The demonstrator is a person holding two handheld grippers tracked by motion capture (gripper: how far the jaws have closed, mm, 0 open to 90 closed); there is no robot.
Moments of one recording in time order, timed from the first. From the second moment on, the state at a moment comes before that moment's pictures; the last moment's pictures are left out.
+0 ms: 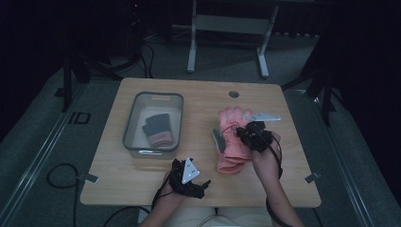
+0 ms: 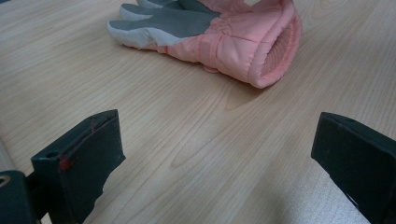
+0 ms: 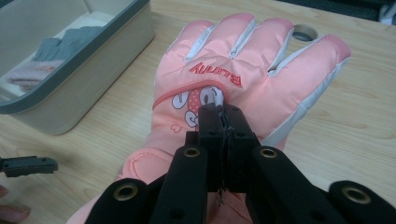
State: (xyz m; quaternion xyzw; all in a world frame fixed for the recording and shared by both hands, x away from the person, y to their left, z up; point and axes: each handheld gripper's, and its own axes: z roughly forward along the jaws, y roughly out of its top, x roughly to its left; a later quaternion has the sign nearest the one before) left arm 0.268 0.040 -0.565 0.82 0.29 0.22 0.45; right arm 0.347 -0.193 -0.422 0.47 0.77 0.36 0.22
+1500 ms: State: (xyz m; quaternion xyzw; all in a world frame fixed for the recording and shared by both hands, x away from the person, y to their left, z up) left arm 0.276 0.033 -0.502 0.79 0.28 0.15 0.52; right arm 0.362 -0.228 -0.447 0.42 0.80 0.37 0.19
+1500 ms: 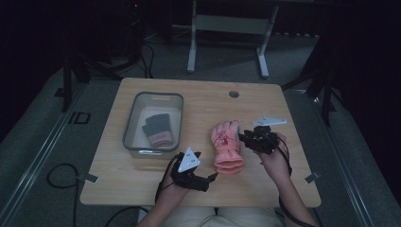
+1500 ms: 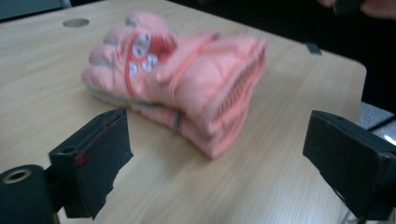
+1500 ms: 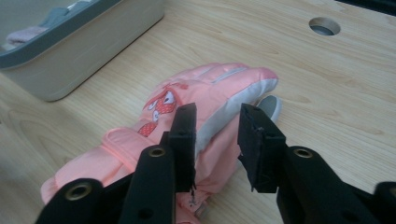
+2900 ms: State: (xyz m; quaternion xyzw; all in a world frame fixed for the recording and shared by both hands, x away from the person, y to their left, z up) left arm 0.432 -0.008 -0.556 0.78 0.44 -0.08 0.43; right arm 0.415 -0.241 -0.525 0.46 0.82 0.35 0.04
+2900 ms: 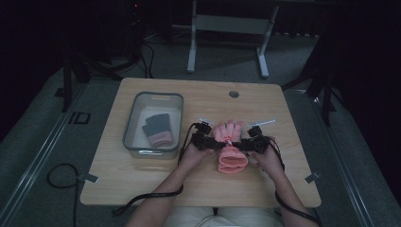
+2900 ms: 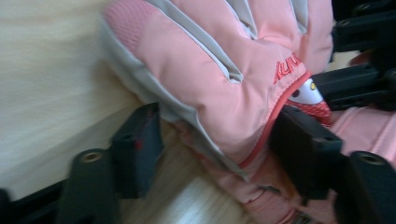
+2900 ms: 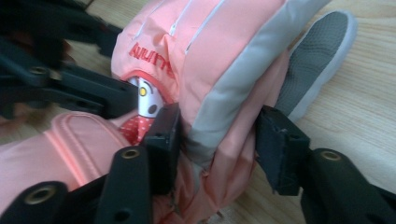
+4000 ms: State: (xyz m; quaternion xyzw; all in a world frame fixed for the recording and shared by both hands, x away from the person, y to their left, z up) left arm 0.417 0.010 -0.467 0.79 0.41 -0.03 0.46; right arm 0.407 -0.231 -0.465 0.43 0.78 0.44 0.06
